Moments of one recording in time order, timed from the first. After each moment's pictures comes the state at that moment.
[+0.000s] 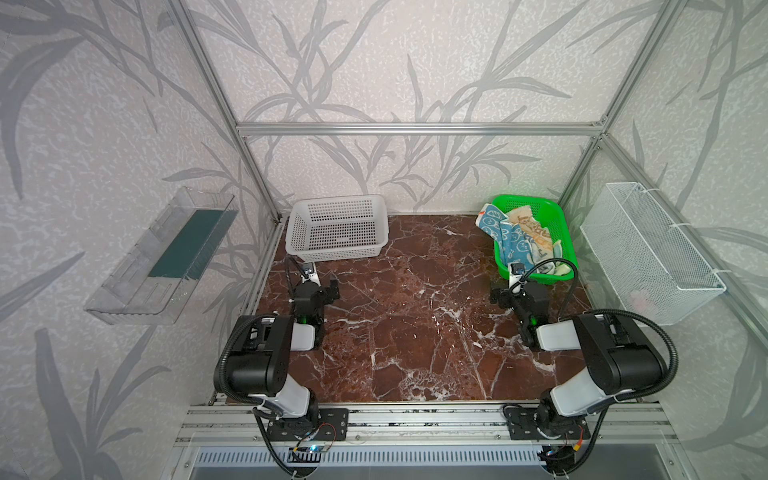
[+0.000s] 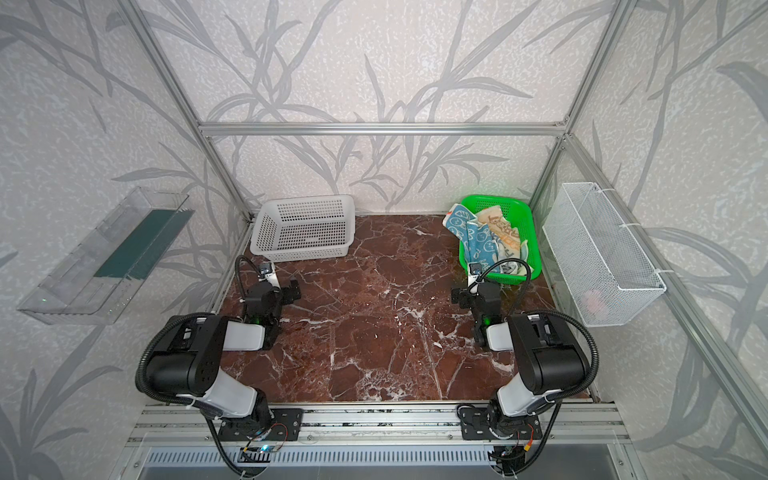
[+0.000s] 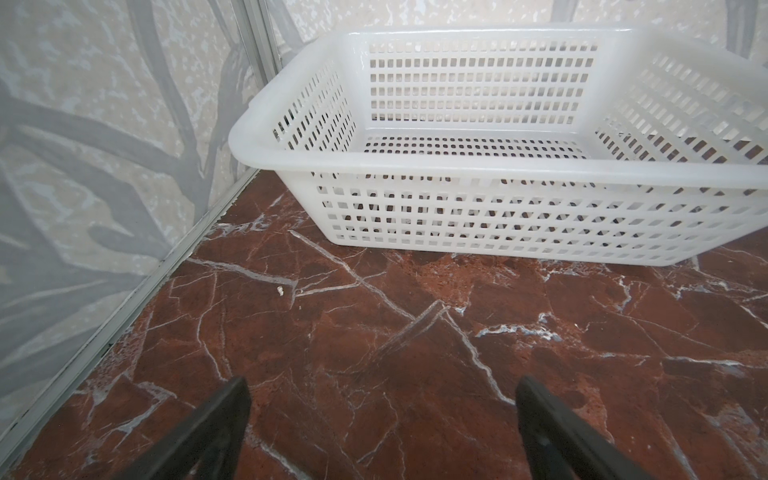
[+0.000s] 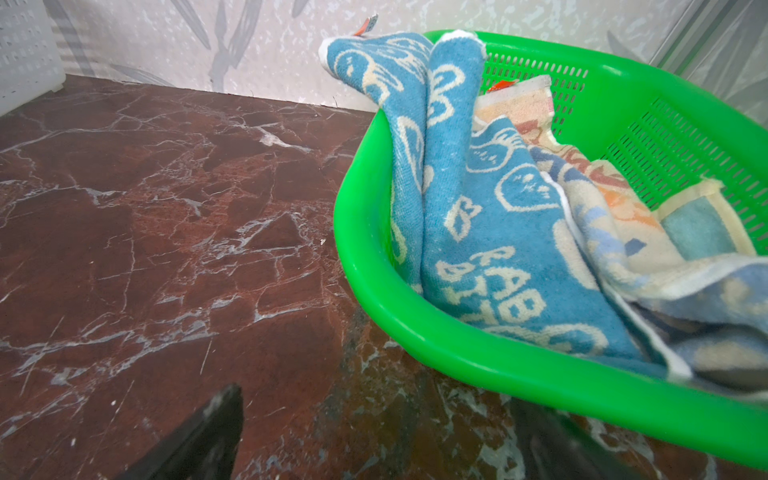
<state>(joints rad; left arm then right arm) 0.02 1.57 0.35 0.87 -0.22 -0.04 0.10 1.59 0.35 0.89 0.05 -0.06</state>
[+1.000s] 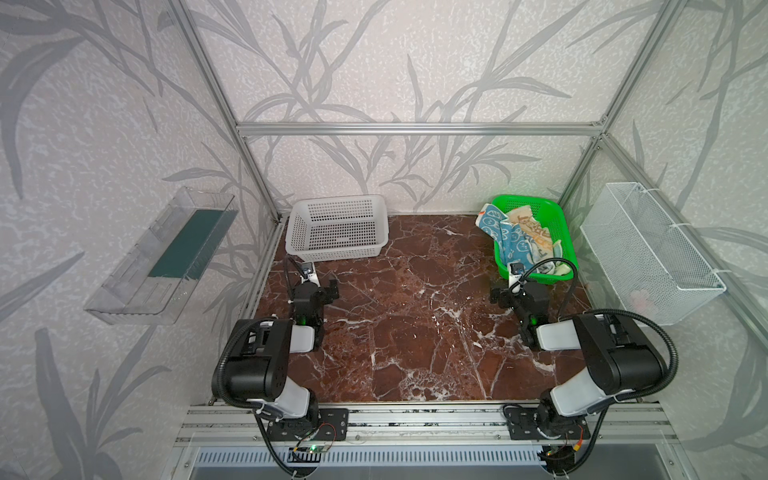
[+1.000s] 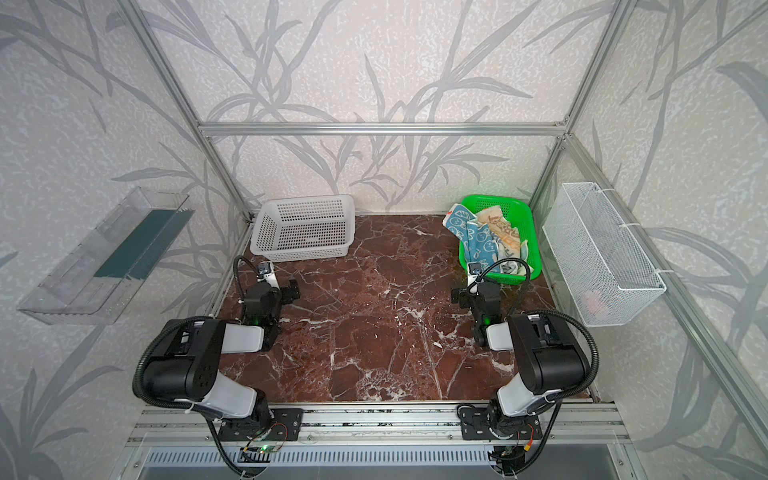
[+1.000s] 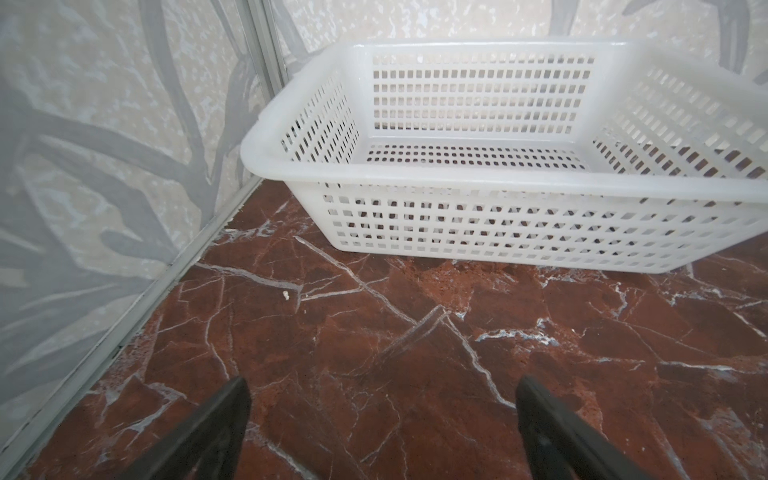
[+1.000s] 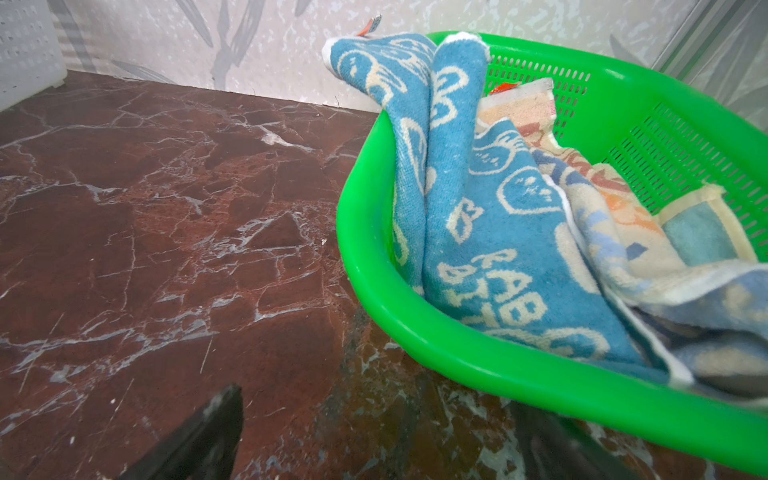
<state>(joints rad) 0.02 1.49 0.34 0.85 -0.23 -0.04 0.12 1.59 0.35 0.89 0.04 -0.08</state>
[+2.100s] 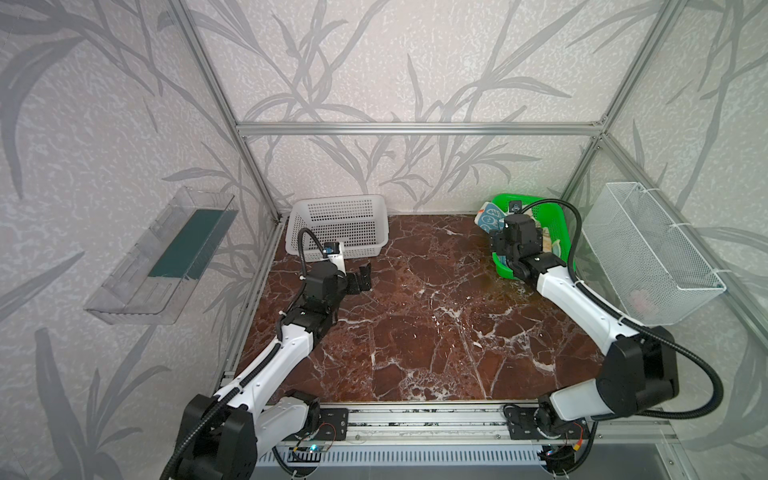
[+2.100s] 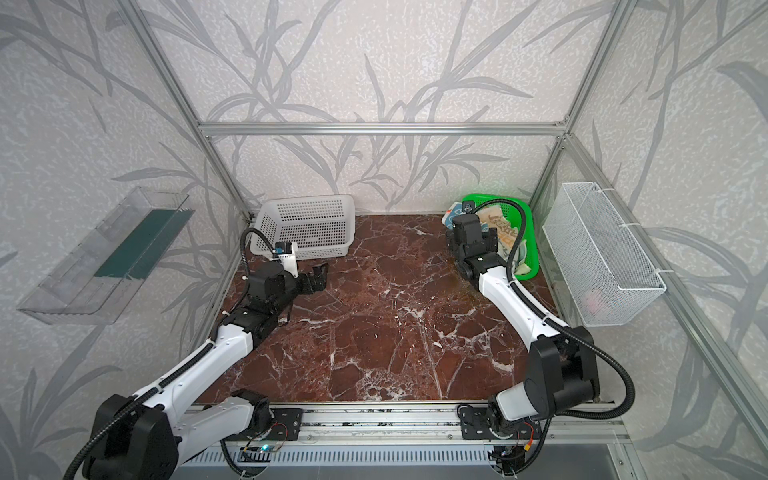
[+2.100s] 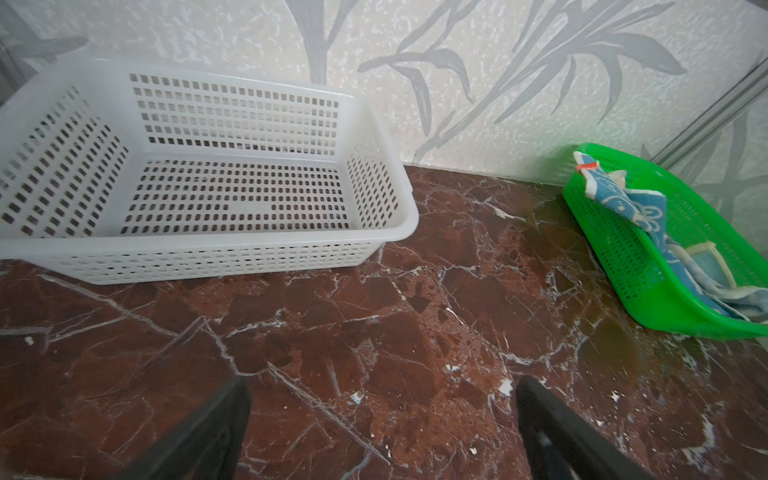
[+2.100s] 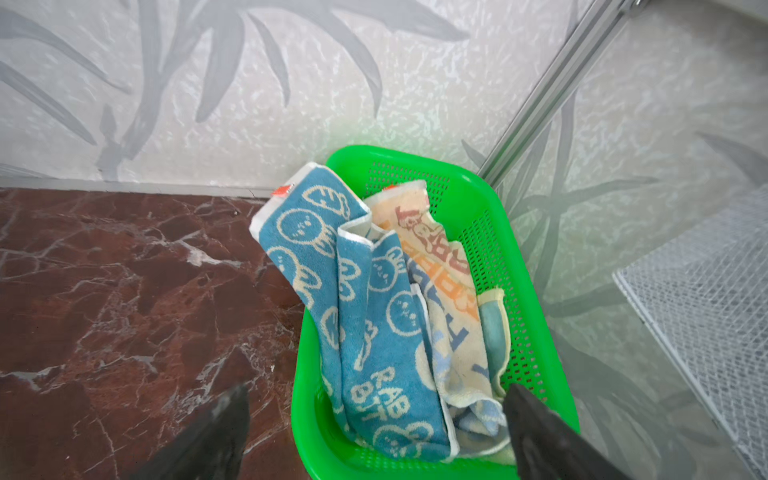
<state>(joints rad) -0.29 1.09 0.66 0.05 -0.01 -0.32 0.28 1.51 1.20 -0.23 0.54 0.07</state>
